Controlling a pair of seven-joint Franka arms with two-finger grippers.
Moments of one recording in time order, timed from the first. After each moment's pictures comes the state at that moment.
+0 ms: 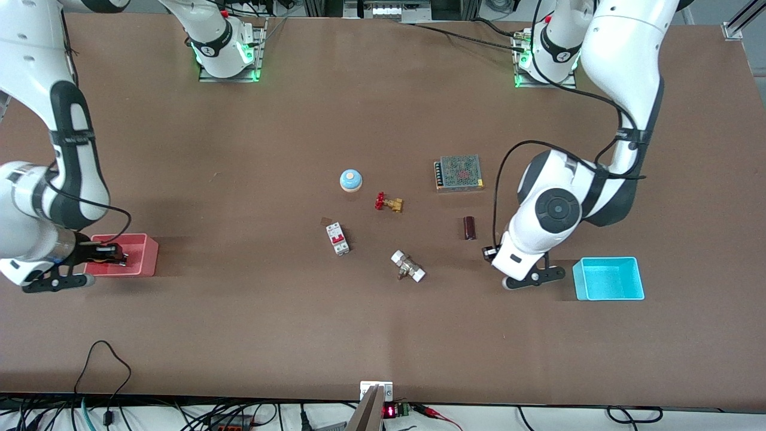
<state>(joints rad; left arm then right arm) -0.27 0.66 -0.11 -1.49 0.10 2.12 -0.65 -0.05 0.61 -0.16 -1.49 0.03 2.06 -0.36</state>
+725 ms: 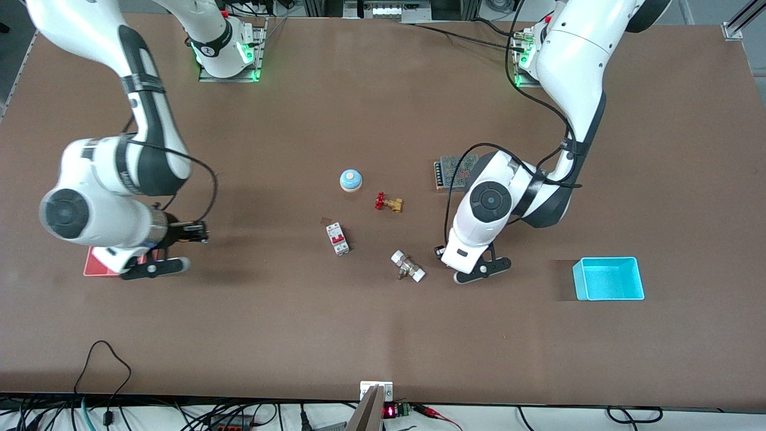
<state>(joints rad) -0.40 0.76 -0.11 -1.43 0.10 2.21 -0.85 0.29 0.53 -0.14 -1.55 0.09 1.89 -0.03</state>
